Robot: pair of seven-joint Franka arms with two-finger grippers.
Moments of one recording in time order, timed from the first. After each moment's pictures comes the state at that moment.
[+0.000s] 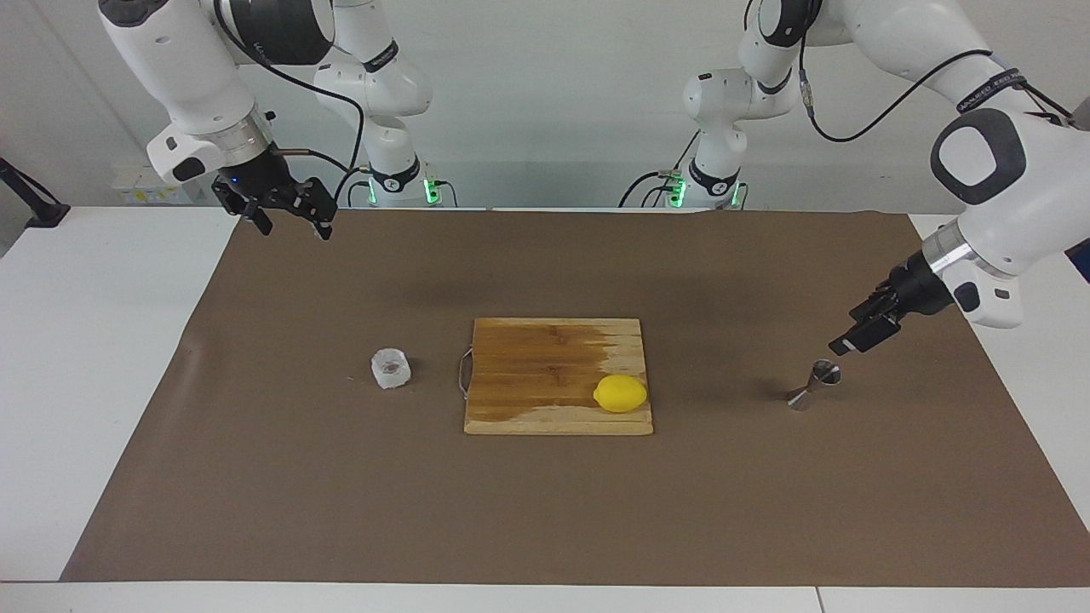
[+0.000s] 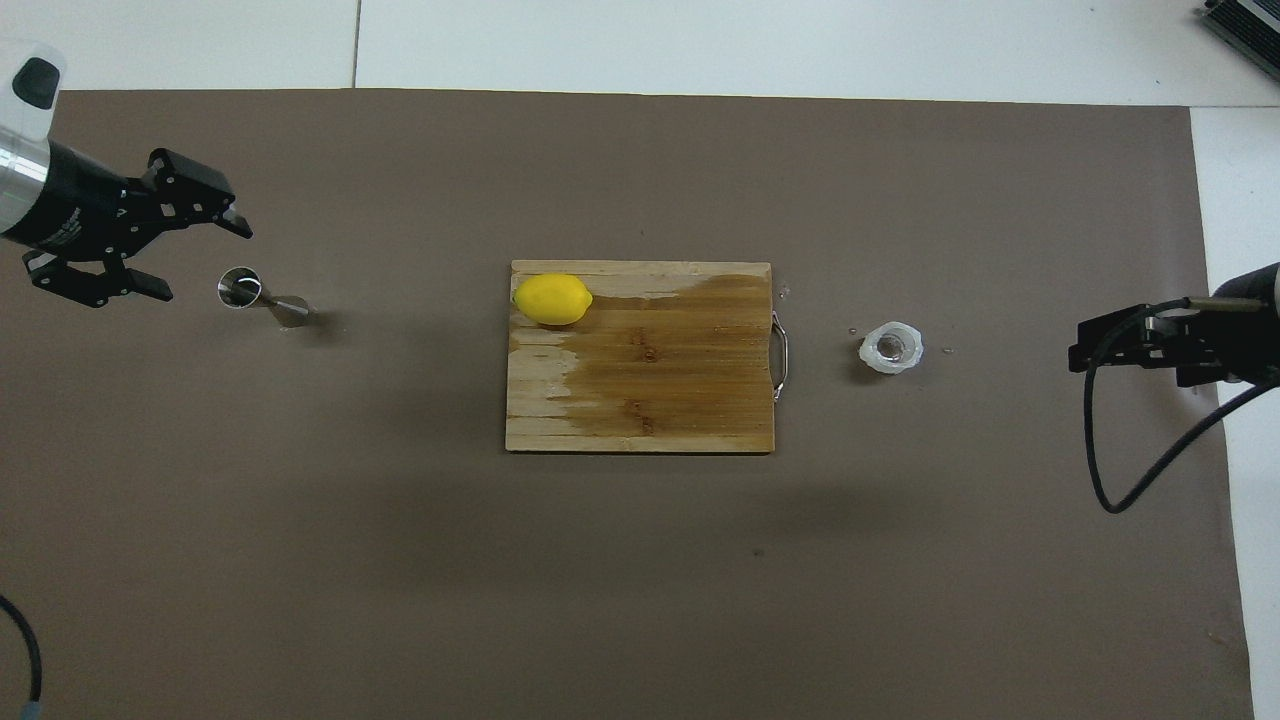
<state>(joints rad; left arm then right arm) 0.05 0.37 0.01 -1.36 -0.33 1.64 -0.72 -0.07 -0.07 0.05 -1.71 0.05 1.58 0.13</state>
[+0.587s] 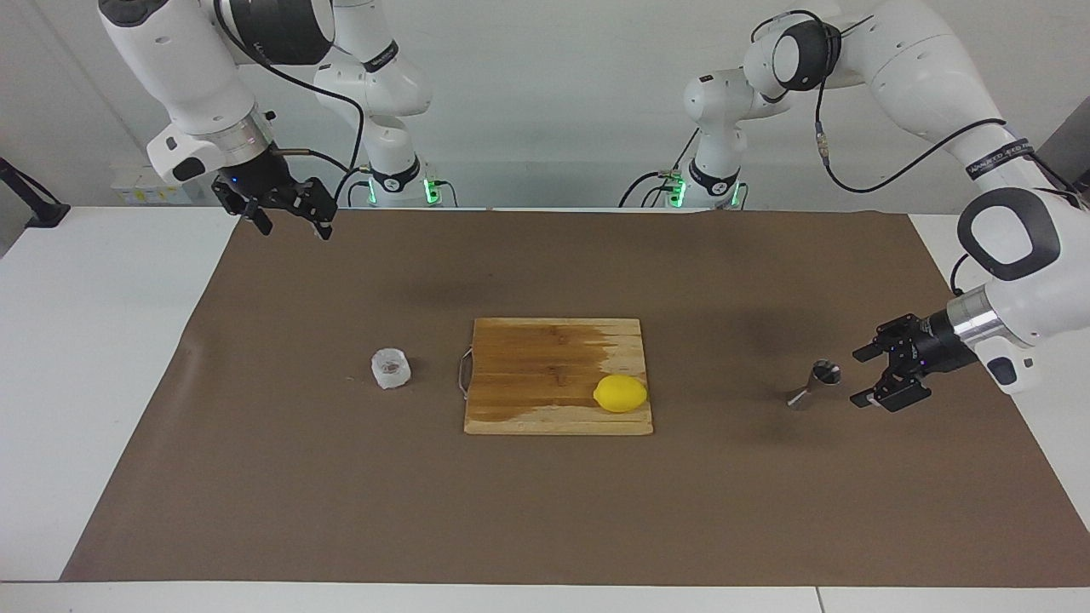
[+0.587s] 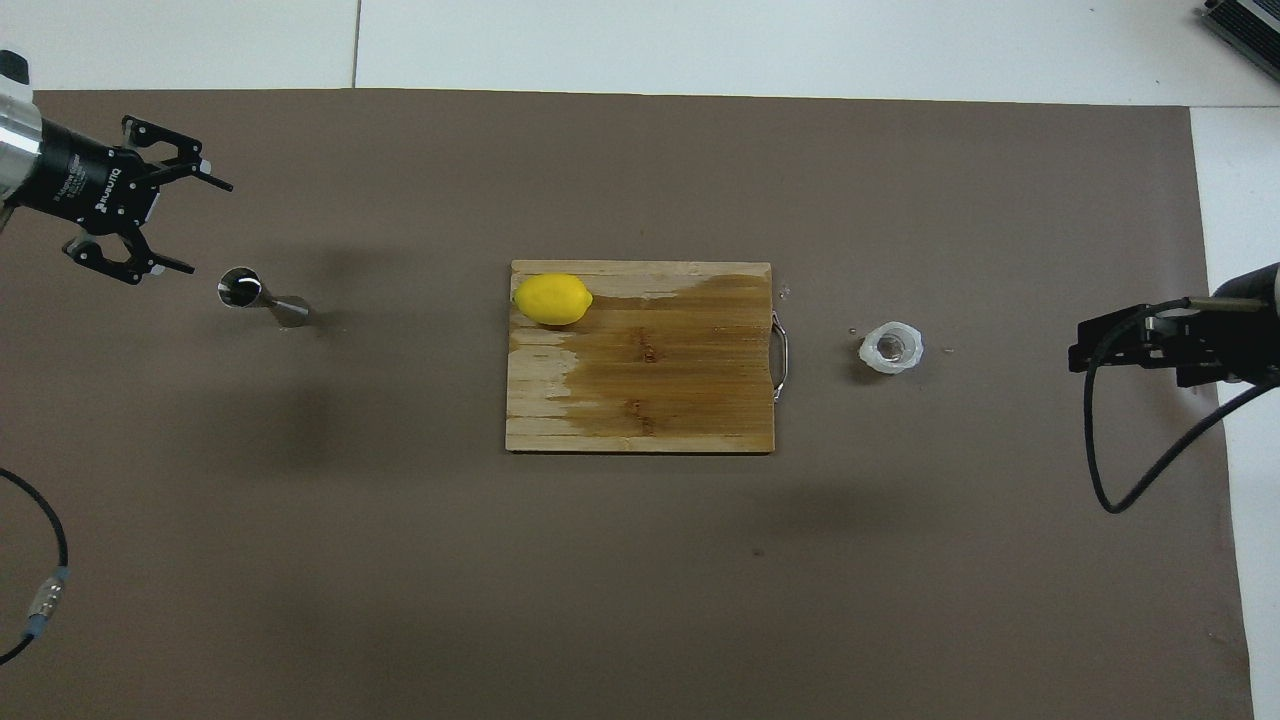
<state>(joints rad) 0.14 0.56 0.01 -1.24 -0.46 1.64 -0.84 -0.07 -0.07 0.05 -1.71 0.05 1.58 0.13</state>
